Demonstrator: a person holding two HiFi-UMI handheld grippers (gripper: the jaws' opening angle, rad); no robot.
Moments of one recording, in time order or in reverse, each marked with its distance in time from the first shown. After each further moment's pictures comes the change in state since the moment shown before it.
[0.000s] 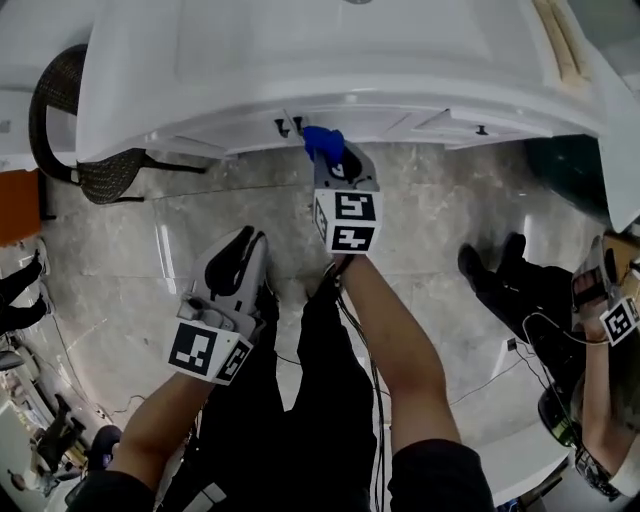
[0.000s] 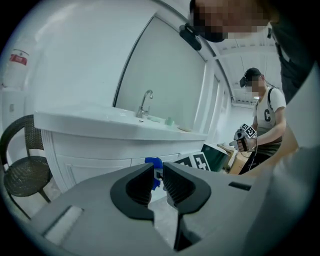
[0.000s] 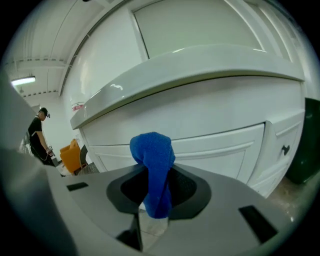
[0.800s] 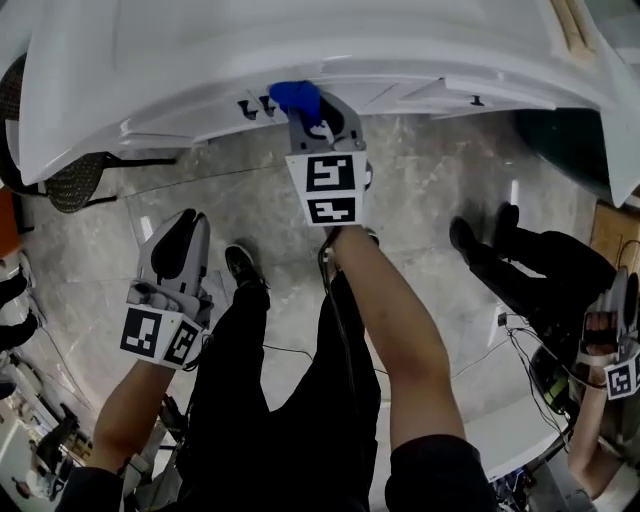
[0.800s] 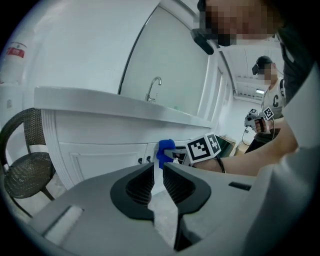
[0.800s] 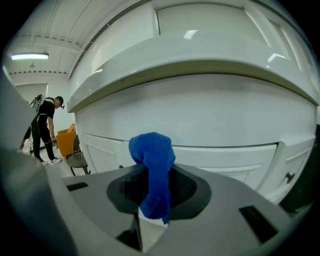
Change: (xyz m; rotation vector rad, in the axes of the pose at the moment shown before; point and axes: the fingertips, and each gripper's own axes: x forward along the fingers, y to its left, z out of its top) left arm 0.017 0.073 -0.049 -0.001 0.092 0.010; right arm 0.038 -0.018 0.014 -0.192 -0.033 -0.022
